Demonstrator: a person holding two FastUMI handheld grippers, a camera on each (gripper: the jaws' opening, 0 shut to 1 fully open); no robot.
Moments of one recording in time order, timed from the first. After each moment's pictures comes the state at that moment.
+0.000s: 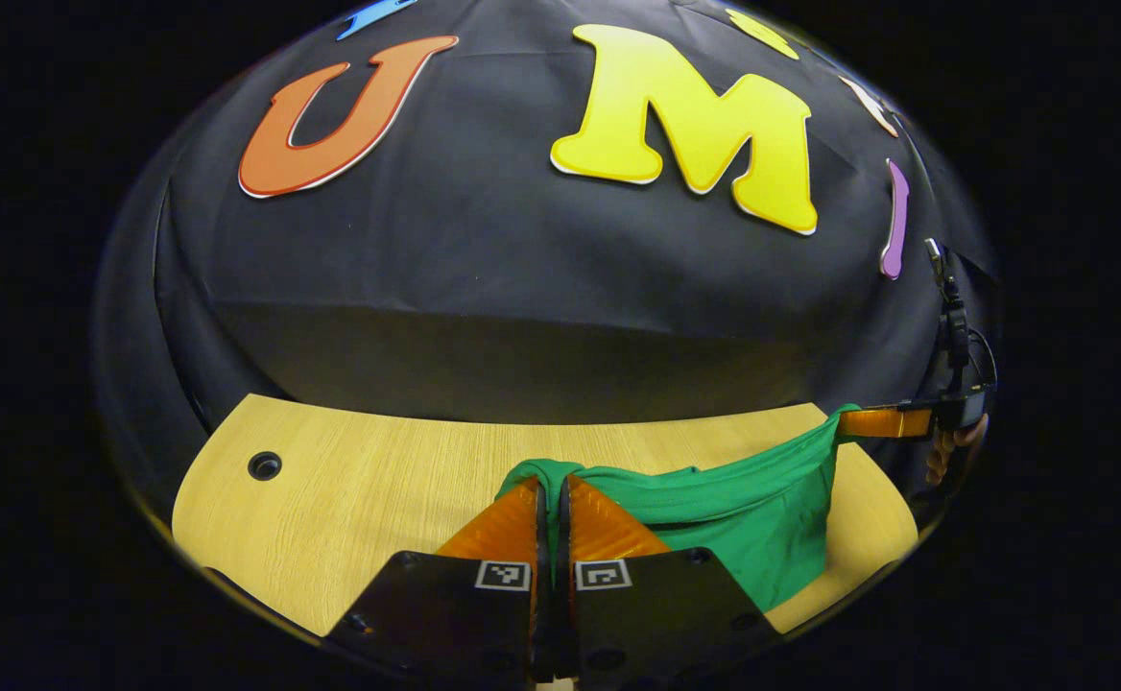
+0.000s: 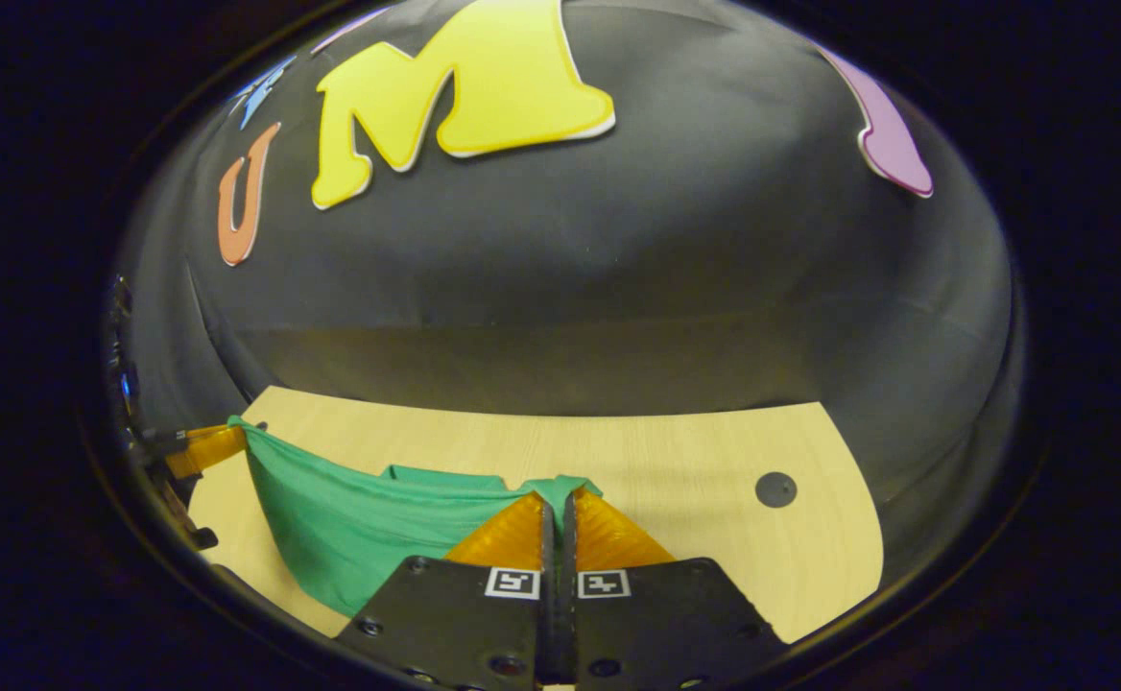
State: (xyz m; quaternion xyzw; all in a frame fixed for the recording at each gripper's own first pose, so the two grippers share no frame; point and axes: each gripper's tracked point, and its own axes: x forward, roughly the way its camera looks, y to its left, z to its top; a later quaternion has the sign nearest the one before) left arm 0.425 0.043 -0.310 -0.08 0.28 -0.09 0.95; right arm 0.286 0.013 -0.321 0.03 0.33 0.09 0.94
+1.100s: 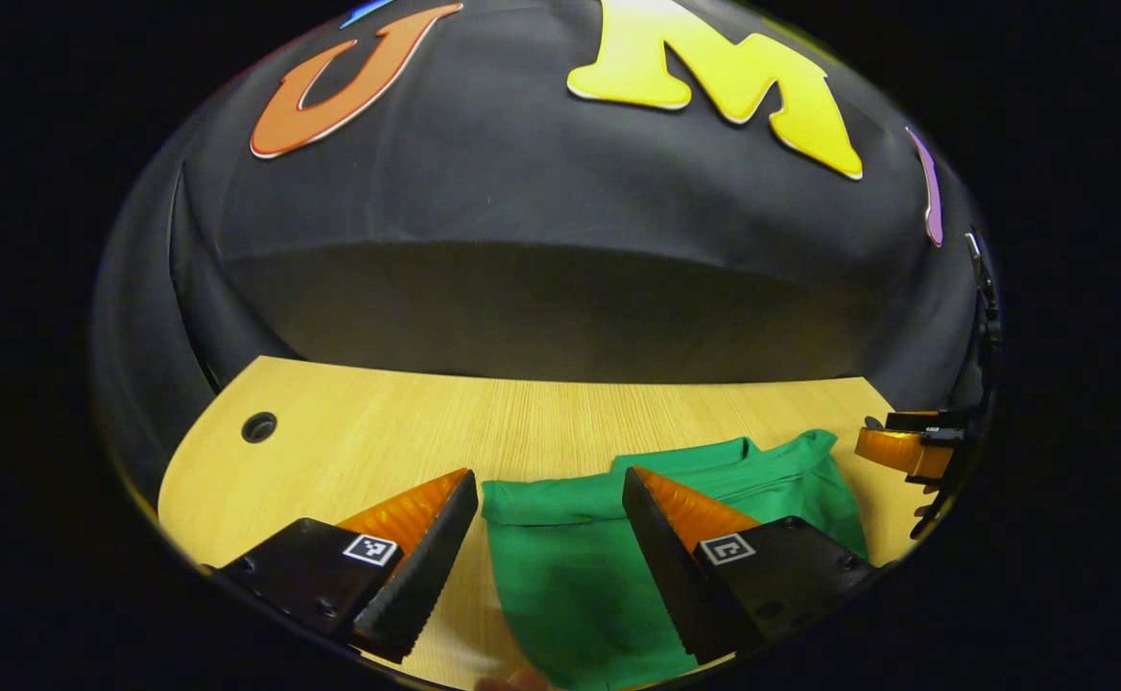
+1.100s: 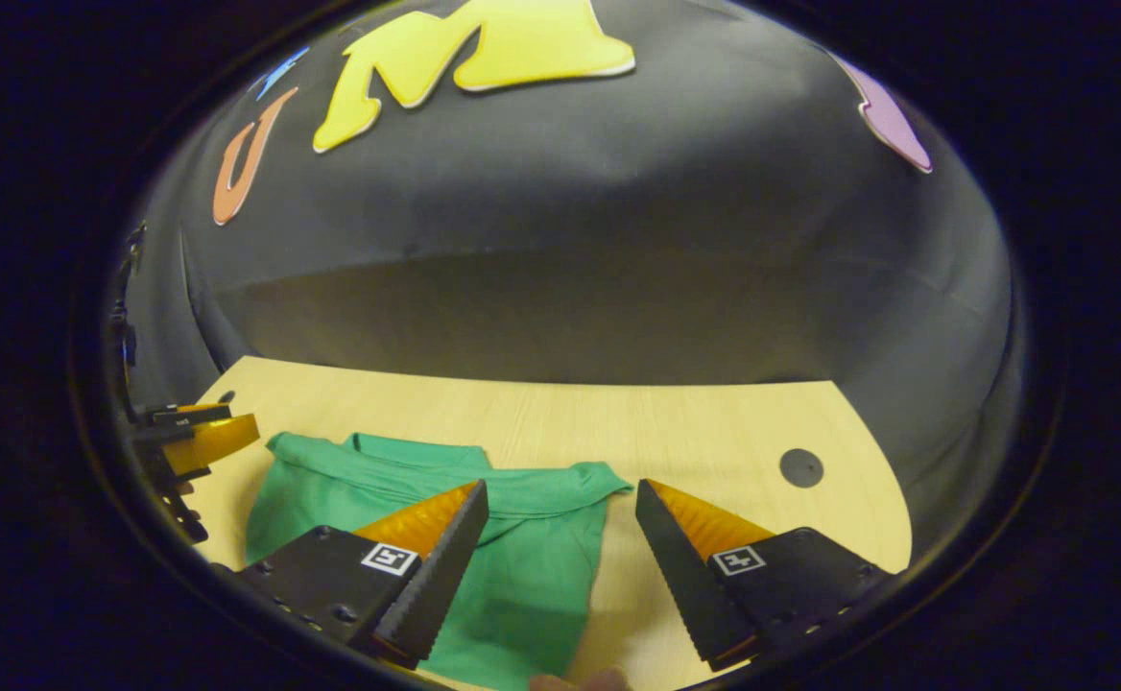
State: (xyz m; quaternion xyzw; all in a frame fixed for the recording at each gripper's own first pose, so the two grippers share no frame) left arm 0.420 0.037 -0.349 -0.07 0.32 -0.03 0.94; right arm 0.270 0.022 -0.359 0.01 0.32 0.06 0.95
